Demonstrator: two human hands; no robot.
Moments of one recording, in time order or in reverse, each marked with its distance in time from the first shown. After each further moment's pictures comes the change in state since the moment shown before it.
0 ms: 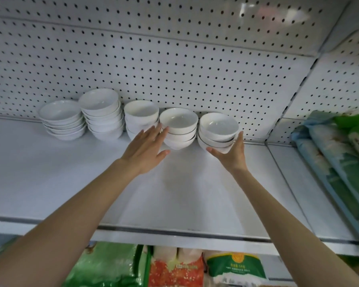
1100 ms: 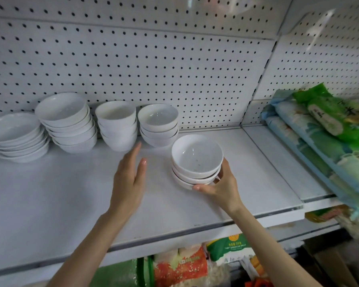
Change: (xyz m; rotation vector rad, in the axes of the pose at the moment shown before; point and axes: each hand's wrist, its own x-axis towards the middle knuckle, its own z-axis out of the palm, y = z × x) left_hand -0.059 0.010 0.036 -0.982 0.336 -0.131; right_hand -0.126 0.009 0.013 0.314 0.010 -0.029
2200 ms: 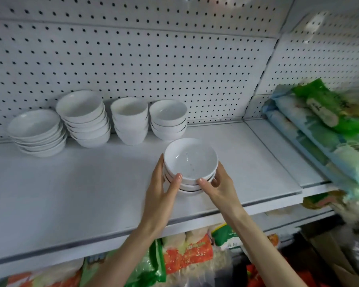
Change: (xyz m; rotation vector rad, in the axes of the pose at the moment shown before) left_hand -0.060 0.023 0.001 -0.467 -0.171 -0.240; right_hand -0.058 -0.057 0.041 0.154 -0.037 0.053
